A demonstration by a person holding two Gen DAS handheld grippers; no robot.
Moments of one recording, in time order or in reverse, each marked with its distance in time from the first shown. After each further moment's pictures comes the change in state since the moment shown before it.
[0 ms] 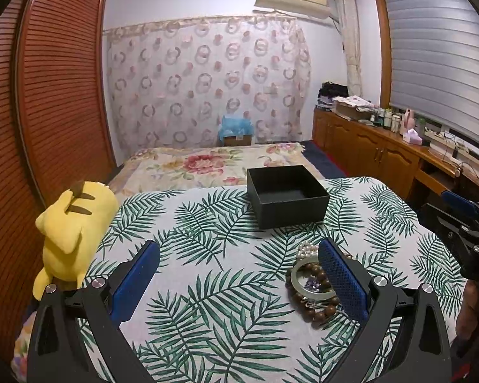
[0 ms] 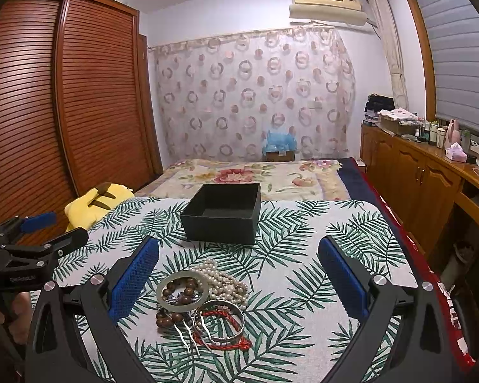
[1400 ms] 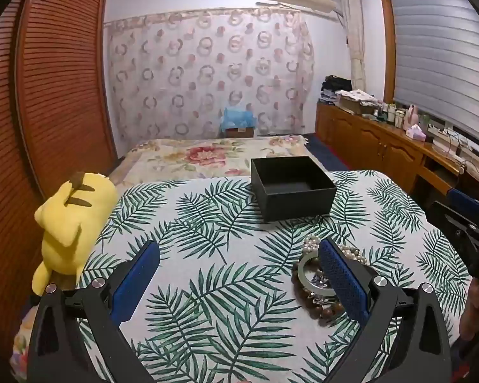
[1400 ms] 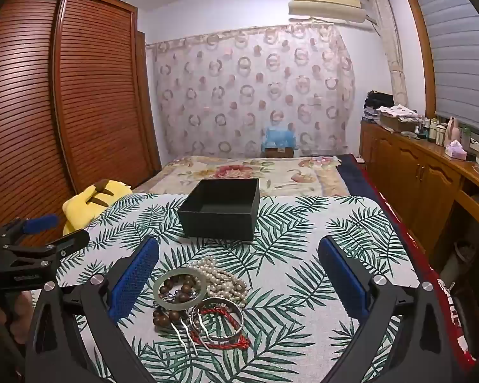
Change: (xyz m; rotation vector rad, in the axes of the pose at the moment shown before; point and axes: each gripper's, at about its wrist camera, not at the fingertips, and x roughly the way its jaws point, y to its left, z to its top) left arm 0.014 0.010 -0.013 -0.009 0.029 0.001; right arm 0.006 0.000 -0.007 0.004 0.012 0.000
